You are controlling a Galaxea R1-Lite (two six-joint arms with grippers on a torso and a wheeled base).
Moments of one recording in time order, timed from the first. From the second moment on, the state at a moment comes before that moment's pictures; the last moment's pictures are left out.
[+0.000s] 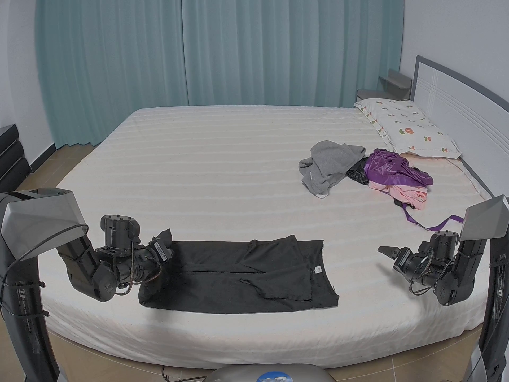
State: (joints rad) left arm -0.16 2.24 -0.67 -0.98 -0.12 -0.71; right arm -0.07 2.43 -0.53 -1.40 0.35 0.69
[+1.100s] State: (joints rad) left arm -0.42 2.30 -0.97 -0.67 0.06 -0.71; right arm -0.06 2.43 -0.52 -1.40 0.35 0.69
